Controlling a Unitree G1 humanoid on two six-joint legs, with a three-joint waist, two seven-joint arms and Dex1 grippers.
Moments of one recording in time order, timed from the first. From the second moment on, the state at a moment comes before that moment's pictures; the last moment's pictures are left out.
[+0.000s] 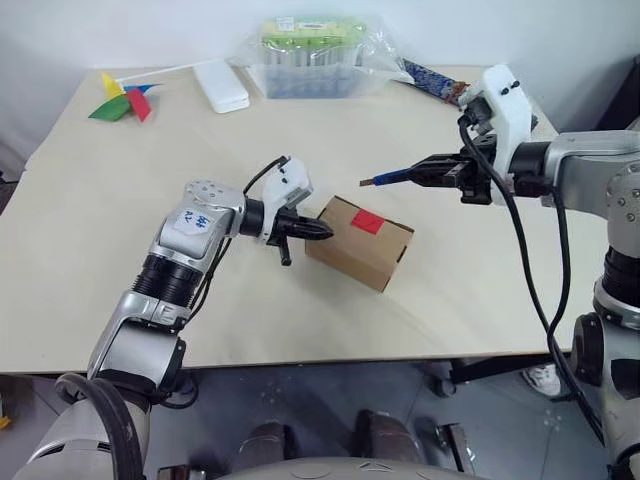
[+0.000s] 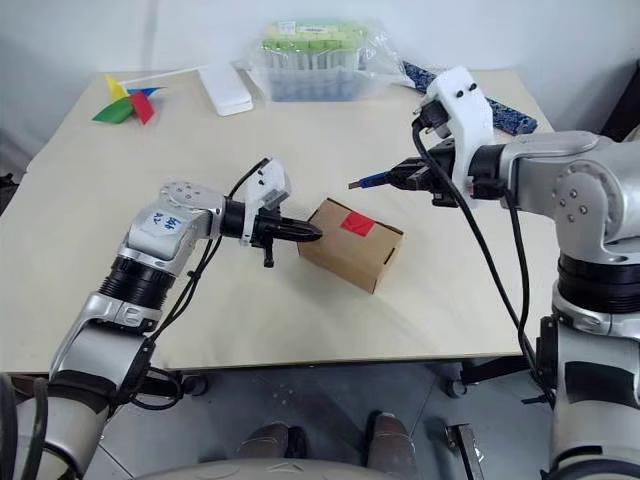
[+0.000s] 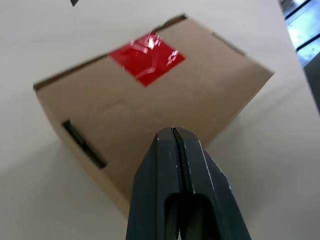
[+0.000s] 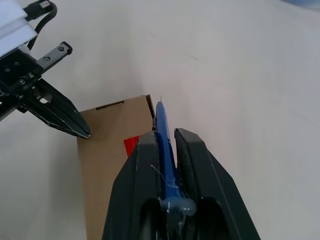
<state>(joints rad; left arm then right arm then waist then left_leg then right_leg) -0.99 0.47 -0.27 0.37 -0.19 0.58 -1.09 -1.07 -0.72 -0.03 -0.21 0.59 1.44 0.62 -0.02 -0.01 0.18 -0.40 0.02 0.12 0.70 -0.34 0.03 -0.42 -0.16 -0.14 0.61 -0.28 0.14</state>
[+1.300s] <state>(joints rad) -1.10 0.44 -0.29 0.56 -0.09 0.48 -1.17 -1.07 -0.74 0.19 -0.08 0.45 1.20 0.78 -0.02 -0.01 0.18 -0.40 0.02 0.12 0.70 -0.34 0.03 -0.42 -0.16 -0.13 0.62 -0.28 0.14</state>
